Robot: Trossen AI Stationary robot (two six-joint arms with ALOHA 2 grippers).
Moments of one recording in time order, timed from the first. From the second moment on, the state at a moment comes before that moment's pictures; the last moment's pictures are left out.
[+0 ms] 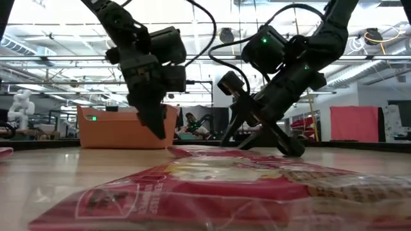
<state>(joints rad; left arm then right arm) 0.16 1.73 0.97 -0.38 0.44 -0.08 -0.03 1.85 0.72 0.30 -0.15 1.45</state>
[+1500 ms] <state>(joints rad) 0.26 1.65 0.66 0.30 0.55 -0.15 -0.04 1.76 0.72 0.58 -0.08 1.03</state>
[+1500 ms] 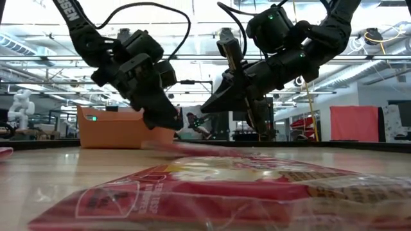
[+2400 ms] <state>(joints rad) 0.19 1.78 0.67 0.44 0.54 -0.19 -0.04 1.67 0.72 0.41 -0.13 1.12</state>
